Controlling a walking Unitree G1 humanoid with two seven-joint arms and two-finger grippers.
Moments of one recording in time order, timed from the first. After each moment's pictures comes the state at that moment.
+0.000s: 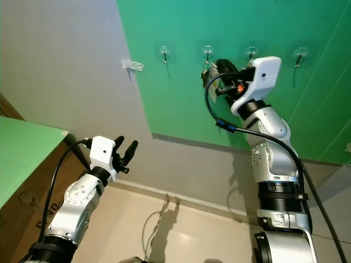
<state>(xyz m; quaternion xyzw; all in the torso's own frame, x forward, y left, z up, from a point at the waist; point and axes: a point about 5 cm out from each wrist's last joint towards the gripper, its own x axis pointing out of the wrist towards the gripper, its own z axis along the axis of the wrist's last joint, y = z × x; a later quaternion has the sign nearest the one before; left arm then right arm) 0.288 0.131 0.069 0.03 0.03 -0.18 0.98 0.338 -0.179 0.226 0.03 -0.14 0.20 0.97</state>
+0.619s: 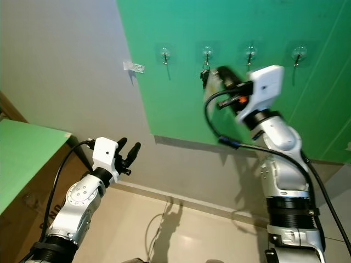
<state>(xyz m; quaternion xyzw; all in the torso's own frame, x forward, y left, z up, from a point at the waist) 0.287 0.126 0.066 0.03 0.04 -0.20 0.98 0.320 -0.195 0.223 -0.03 -0.17 0.18 0.97</state>
